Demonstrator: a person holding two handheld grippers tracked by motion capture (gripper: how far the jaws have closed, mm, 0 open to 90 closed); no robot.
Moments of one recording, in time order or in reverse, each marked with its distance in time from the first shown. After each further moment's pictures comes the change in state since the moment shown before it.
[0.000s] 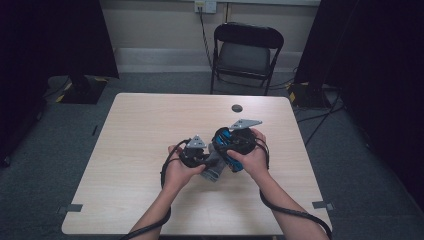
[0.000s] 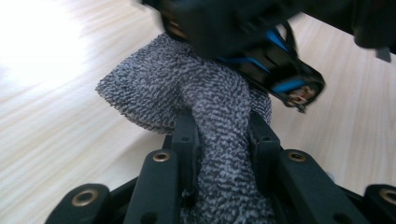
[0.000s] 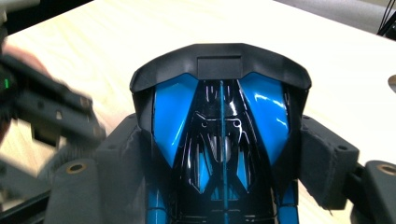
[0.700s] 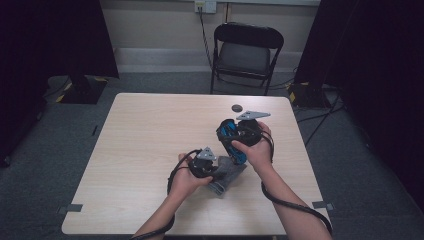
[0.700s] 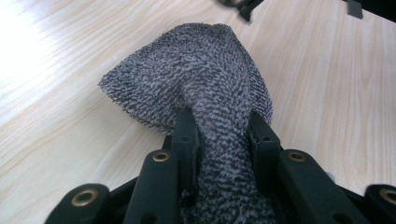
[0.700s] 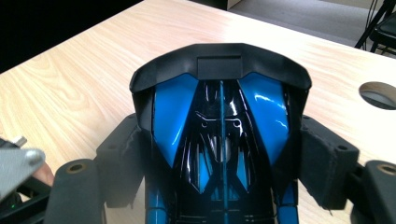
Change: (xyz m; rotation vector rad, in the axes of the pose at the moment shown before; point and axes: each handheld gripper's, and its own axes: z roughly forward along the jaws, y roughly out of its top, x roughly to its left) left arm -0.014 -0.015 0.017 0.075 -0.071 0.049; right arm -0.021 0.013 -0.013 -0.050 -0.013 0.081
